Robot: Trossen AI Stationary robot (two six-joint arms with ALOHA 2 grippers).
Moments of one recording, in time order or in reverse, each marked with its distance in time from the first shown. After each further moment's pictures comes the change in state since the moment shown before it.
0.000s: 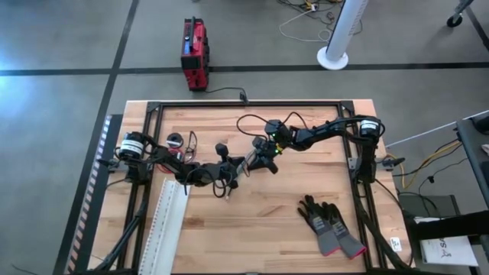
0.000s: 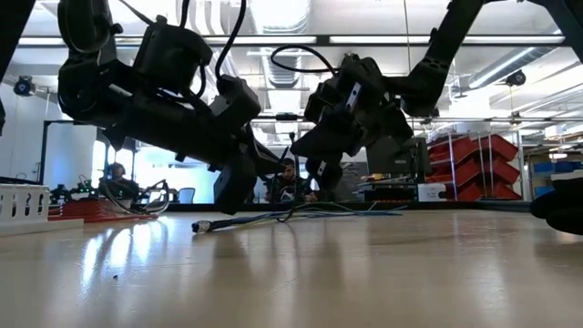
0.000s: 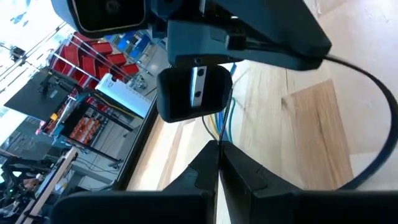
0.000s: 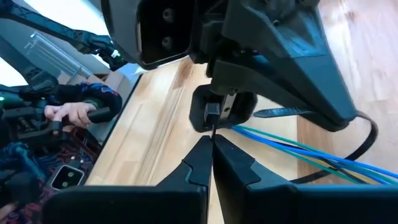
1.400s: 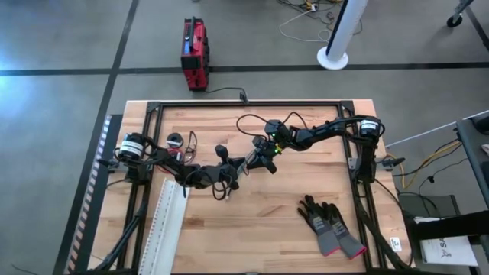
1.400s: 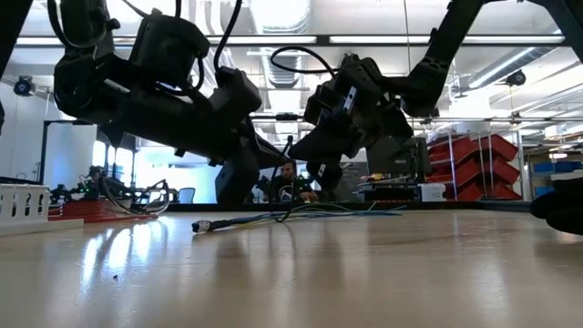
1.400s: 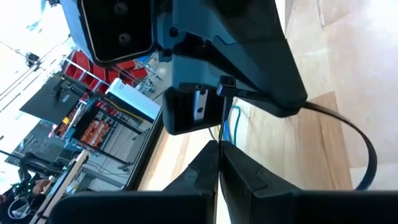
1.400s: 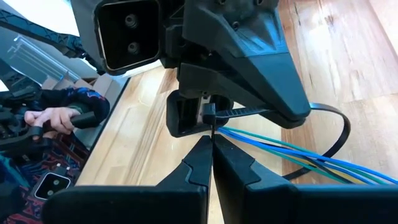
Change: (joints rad) left arm -0.029 0.000 0.012 0.020 -0.052 0.029; right arm 0.000 0.000 0.000 -0.004 0.039 0.001
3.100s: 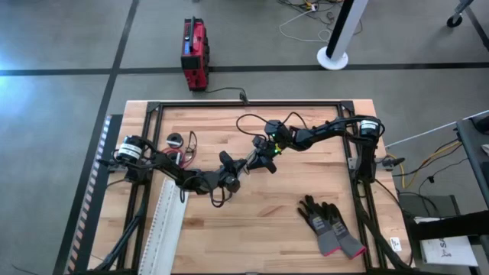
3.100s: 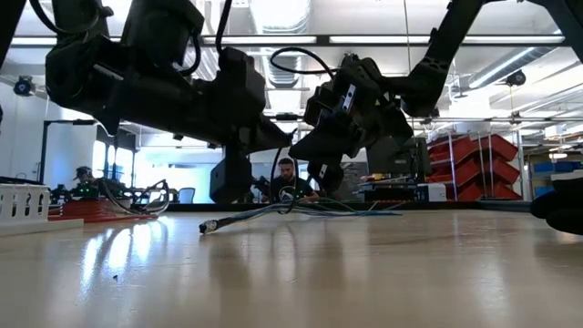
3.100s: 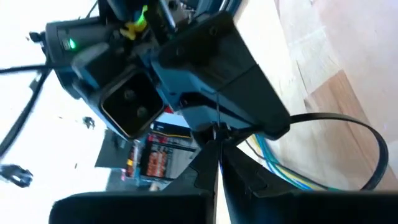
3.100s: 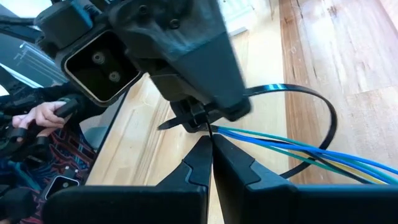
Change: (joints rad) left arm -0.079 0.000 0.043 0.034 -0.104 0.489; right arm 0.000 0.000 0.000 -0.001 -0.009 0.044
